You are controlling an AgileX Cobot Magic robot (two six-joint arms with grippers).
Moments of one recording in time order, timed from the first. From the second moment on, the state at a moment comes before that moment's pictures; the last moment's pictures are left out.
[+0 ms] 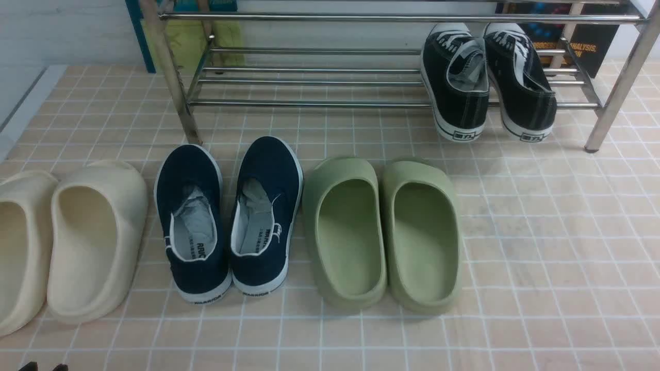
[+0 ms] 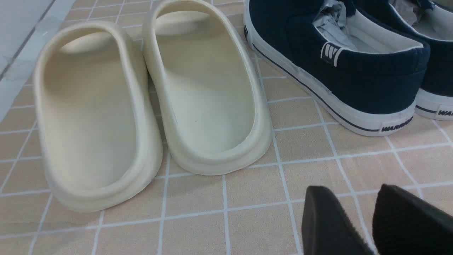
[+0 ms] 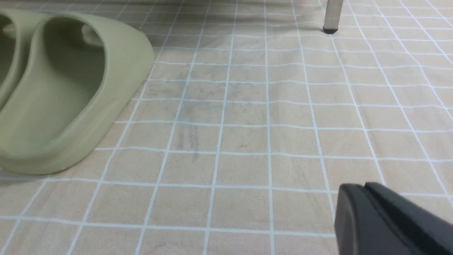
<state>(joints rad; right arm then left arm) 0.06 -0.01 0.02 -0.02 0.36 0.09 -0.13 -0.01 0.02 0.15 0.39 -0.04</state>
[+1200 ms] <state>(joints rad) 0.06 -0.01 0.02 -0.02 0.36 0.09 -0.13 -0.01 0.02 0.15 0.39 -0.04</state>
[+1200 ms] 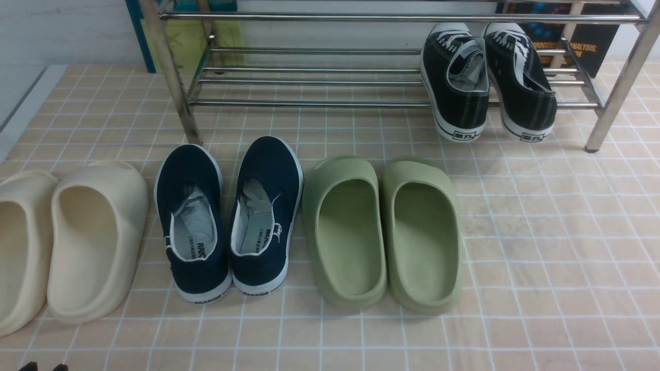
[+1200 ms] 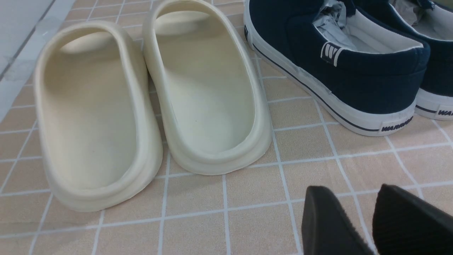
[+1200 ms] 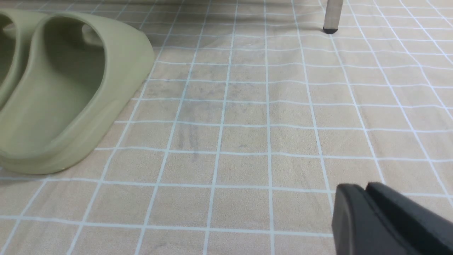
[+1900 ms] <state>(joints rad) 0.06 -0.01 0.02 -0.02 0.36 0.09 -0.13 -0.01 0.02 0.15 0.39 -0.04</state>
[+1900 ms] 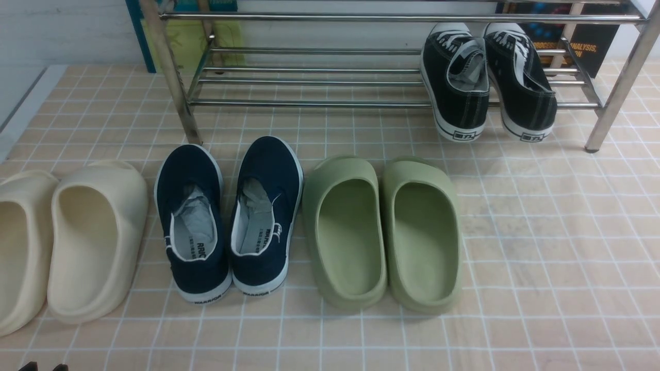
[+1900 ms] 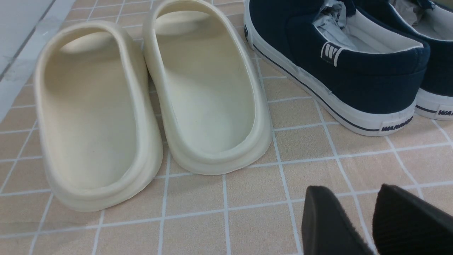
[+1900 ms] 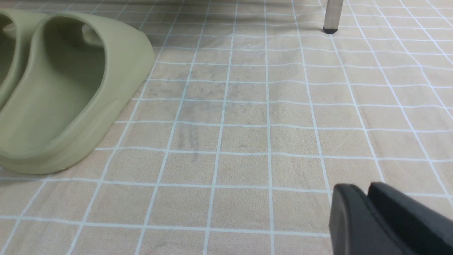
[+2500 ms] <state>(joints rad) 0.06 -0.01 0.02 -0.02 0.36 0.09 -0.13 -0.01 0.02 0.15 0.39 -0.04</state>
